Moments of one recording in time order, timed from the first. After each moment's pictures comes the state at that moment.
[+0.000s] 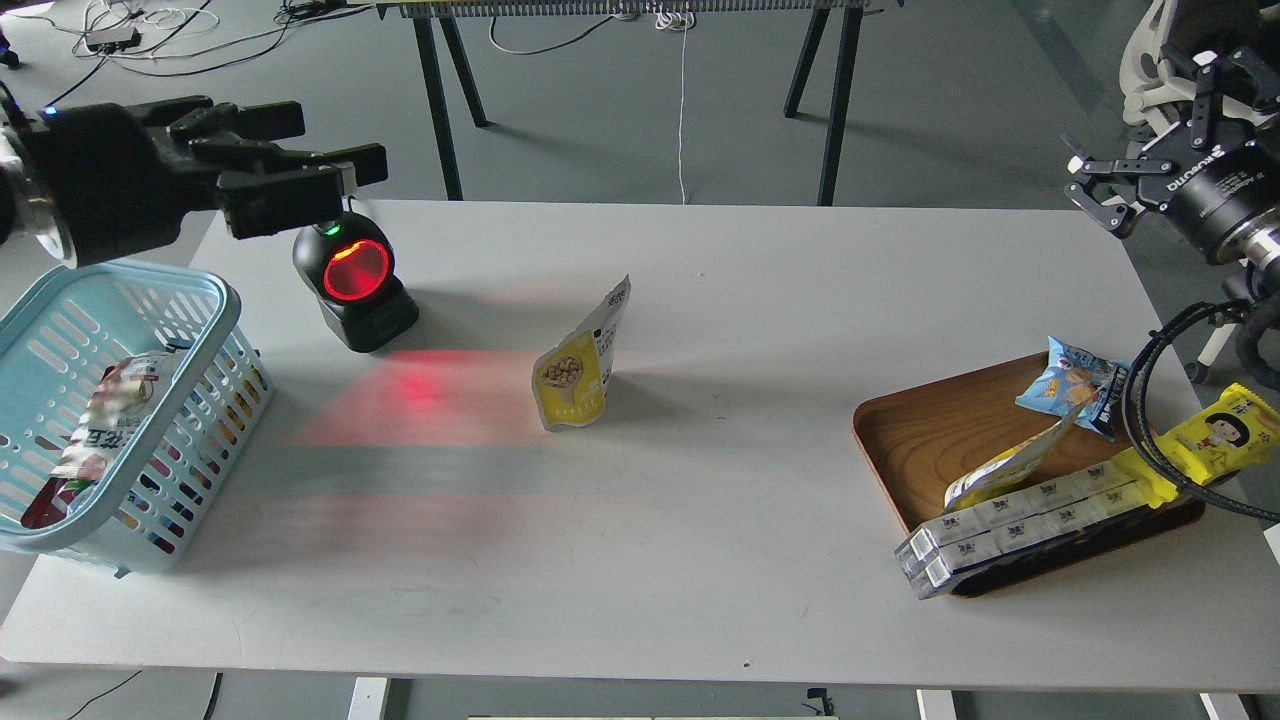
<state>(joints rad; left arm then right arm) -1.00 1.15 -0.50 -1.77 1.50 -0.29 -0.09 0.70 -0.64 0.93 0.76 0.27 0.49 -0.08</state>
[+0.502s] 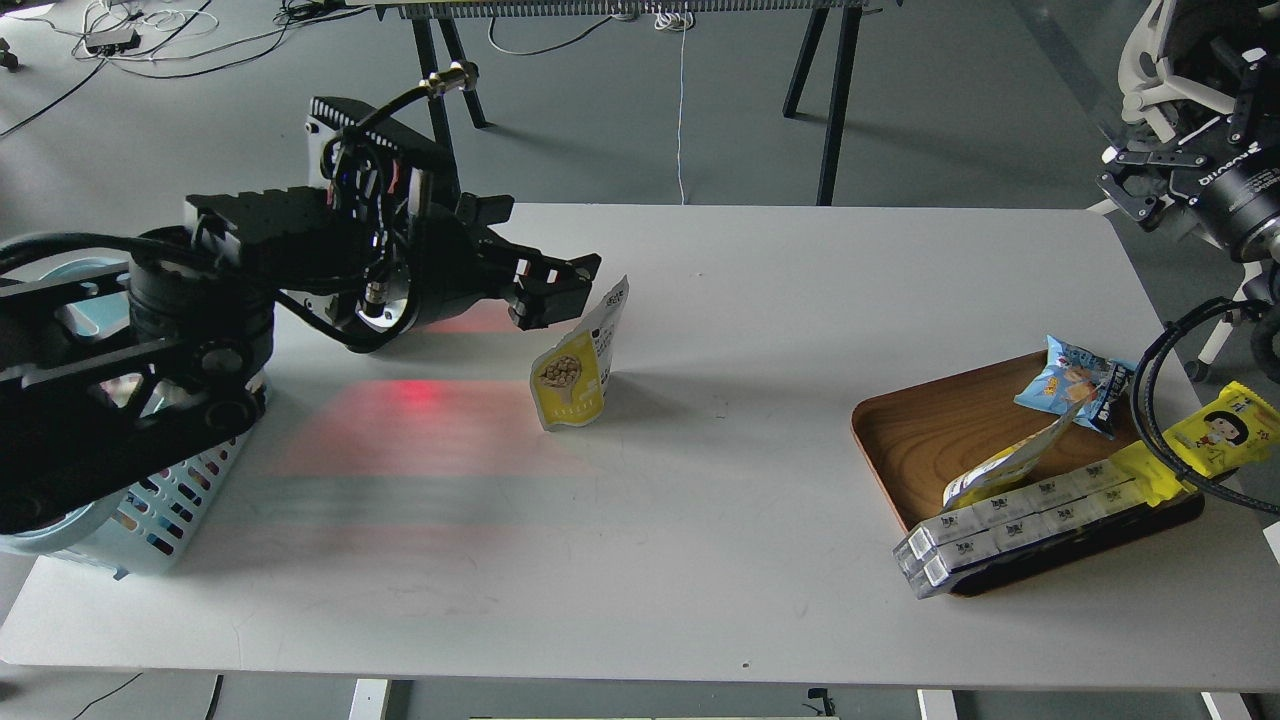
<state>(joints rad) -1.00 0.64 -0.42 -1.76 1.68 -0.49 0.45 0.70 -0.61 0.96 0.72 0.27 0.49 -0.08</state>
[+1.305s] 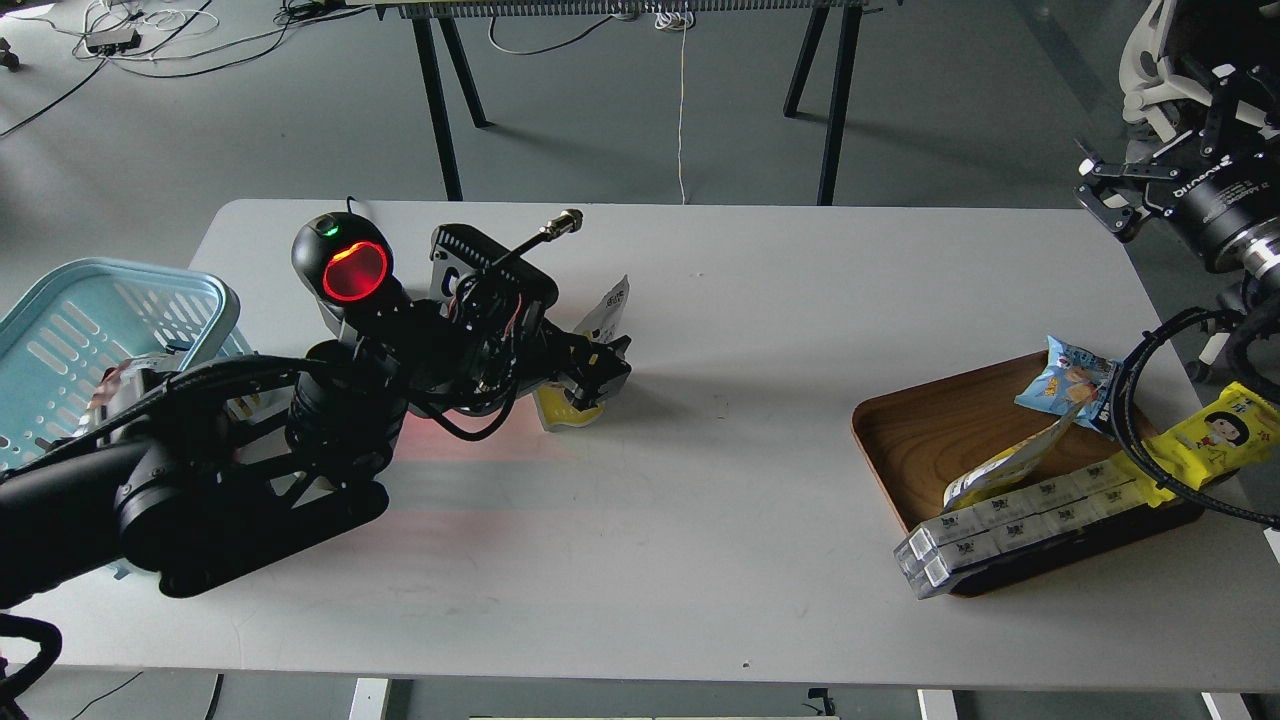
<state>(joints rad) -0.81 0.45 -0.44 -1.63 1.92 -0.49 0.49 0.69 -0.59 0.96 0.72 0.27 0.49 -0.08</state>
